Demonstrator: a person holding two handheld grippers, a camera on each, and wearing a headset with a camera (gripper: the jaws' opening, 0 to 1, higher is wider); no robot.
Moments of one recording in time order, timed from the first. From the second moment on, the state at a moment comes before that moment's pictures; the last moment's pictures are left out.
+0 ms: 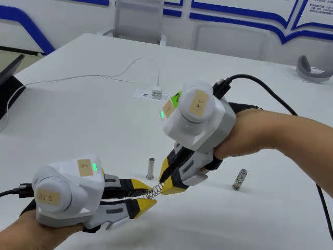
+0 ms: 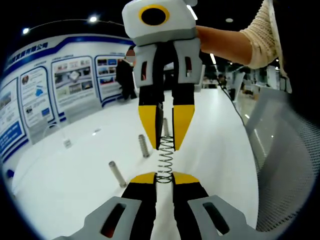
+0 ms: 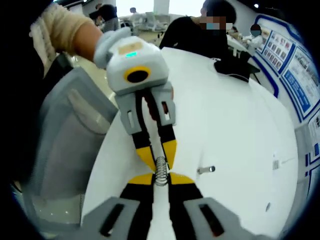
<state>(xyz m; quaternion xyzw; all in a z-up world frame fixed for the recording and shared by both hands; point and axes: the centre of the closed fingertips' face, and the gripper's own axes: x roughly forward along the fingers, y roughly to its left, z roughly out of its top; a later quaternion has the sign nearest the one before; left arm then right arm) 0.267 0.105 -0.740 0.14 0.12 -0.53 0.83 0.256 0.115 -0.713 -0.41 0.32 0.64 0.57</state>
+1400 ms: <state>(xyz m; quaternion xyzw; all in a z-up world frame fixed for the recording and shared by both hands) 0.276 0.117 -0.737 0.09 0.13 -0.49 0.85 0.276 0.126 -0.696 -0.41 0.30 0.62 0.60</state>
